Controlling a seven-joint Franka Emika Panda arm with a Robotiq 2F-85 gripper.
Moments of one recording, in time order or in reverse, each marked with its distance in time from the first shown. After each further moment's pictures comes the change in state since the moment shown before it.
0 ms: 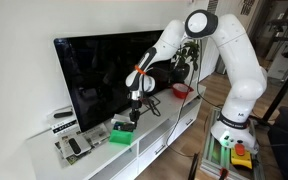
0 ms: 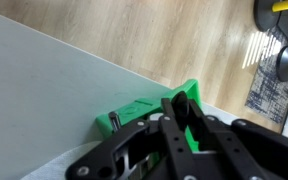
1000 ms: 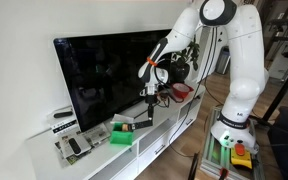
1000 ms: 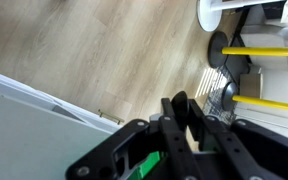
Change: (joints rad) arm -0.083 -0.229 -0.049 -0.267 0.177 -0.196 -0.420
